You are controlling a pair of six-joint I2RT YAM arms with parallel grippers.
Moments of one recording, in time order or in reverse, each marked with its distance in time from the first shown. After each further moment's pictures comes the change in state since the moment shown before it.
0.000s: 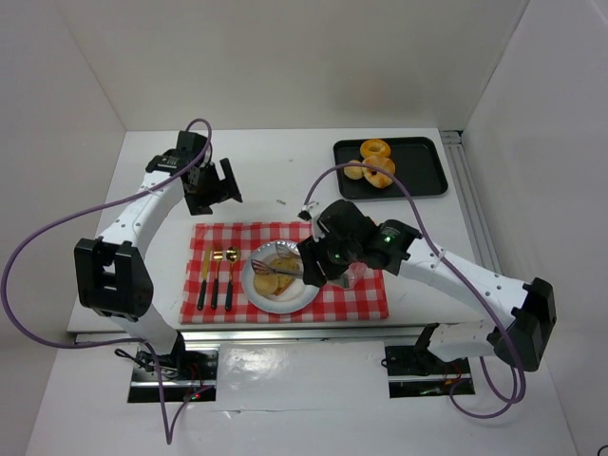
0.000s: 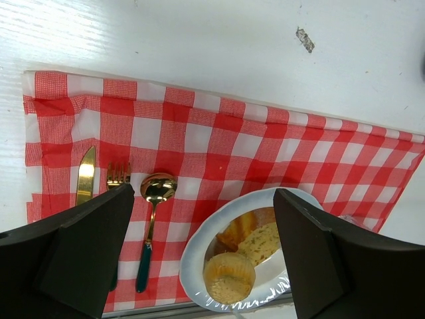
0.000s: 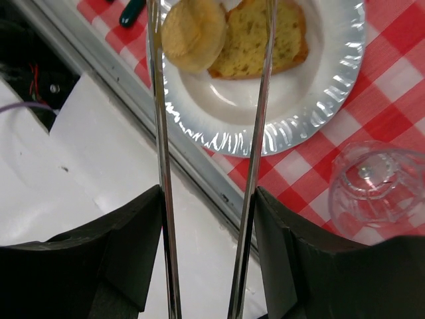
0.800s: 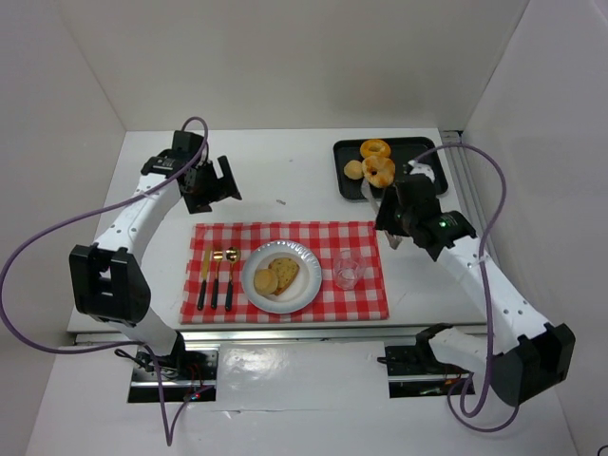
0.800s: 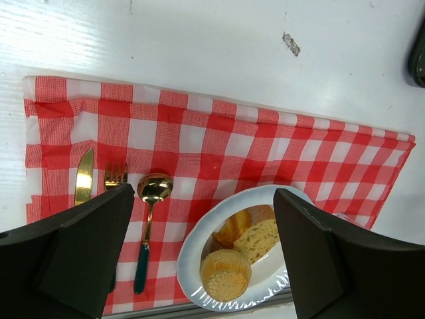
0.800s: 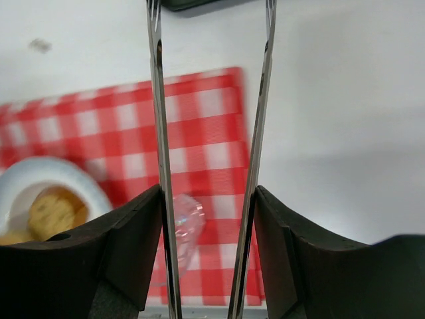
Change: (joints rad) left arm 0.005 -0.037 -0.014 0.019 0.016 0.003; right arm -0.501 -0.134 -0.068 0.059 0.361 0.154
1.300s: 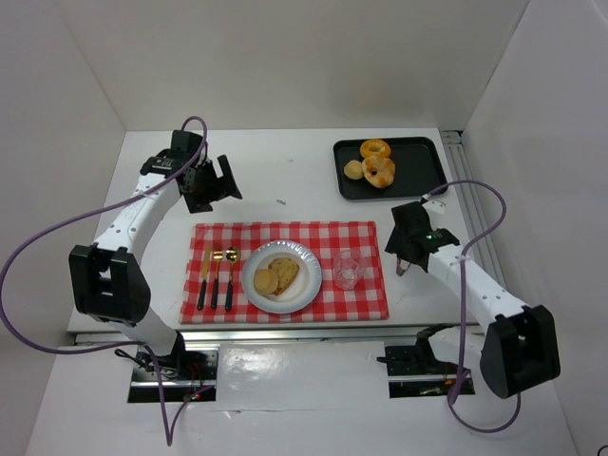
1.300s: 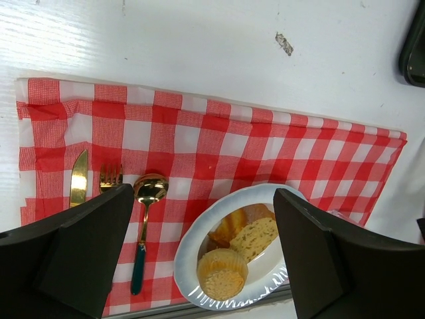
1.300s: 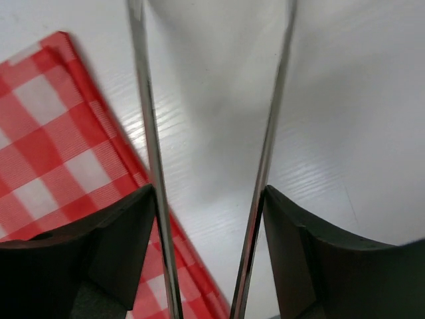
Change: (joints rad) left arm 0.006 -0.002 0.000 0.008 0.027 0.000; right arm -0.123 -0.003 -0.312 0.051 0.243 0.183
